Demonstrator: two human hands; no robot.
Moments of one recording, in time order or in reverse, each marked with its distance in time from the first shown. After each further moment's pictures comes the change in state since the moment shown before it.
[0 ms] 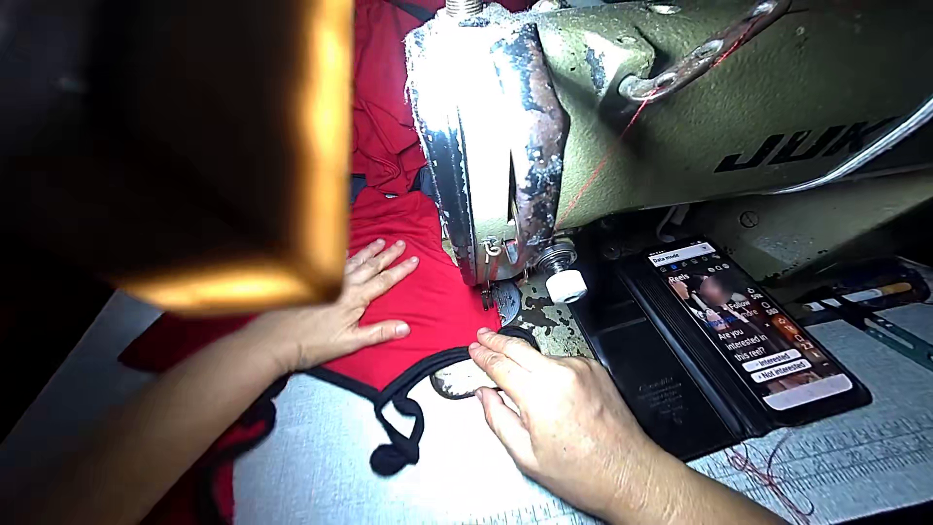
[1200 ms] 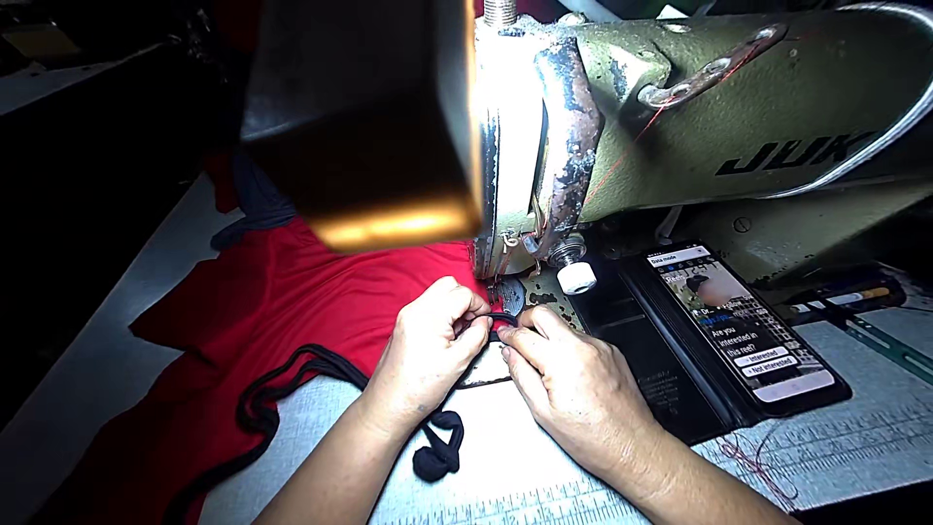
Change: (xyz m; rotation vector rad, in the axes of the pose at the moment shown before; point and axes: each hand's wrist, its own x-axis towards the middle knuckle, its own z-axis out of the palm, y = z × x) left_hand 0.015 0.117 0.030 -0.640 0.603 -0.109; right_hand 0.002 0.009 0.001 -0.068 0.102 0.144
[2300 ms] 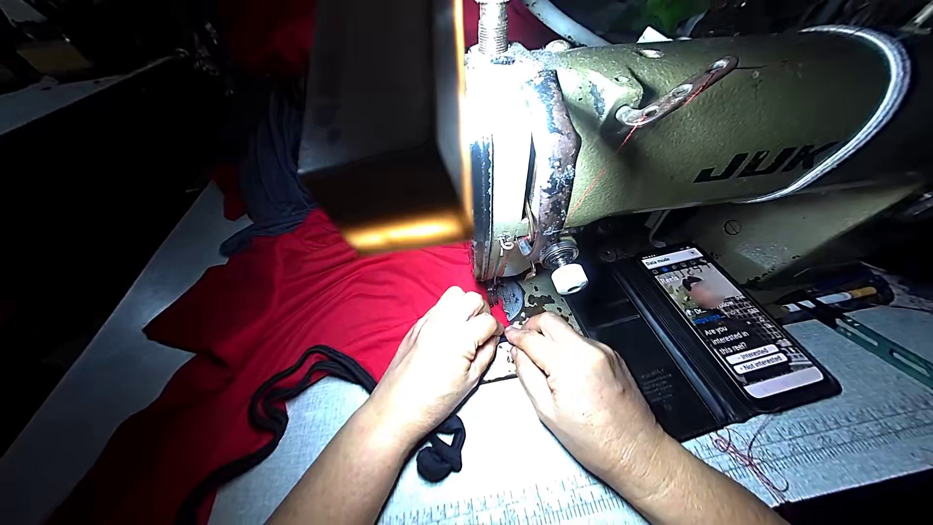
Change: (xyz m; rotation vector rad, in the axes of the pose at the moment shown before) left_hand -0.002 0.000 0.000 0.257 -0.208 0.207; right_hand -0.005 0.000 -0.001 0.031 0.049 0.022
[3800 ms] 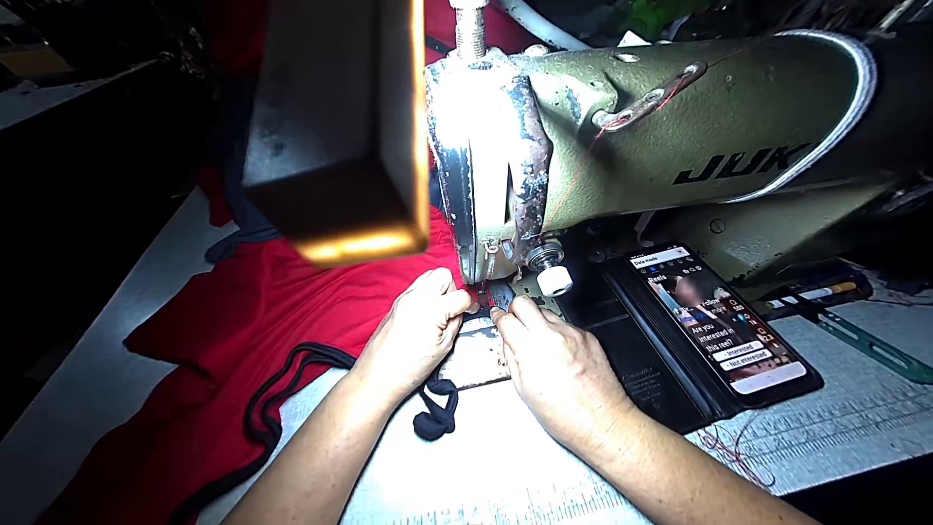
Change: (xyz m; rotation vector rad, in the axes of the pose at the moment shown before) left_hand 0.016 -0.025 -0.004 0.036 0.080 0.028; right_hand 0.018 -0.005 0.005 -0.239 -0.084 -0.054
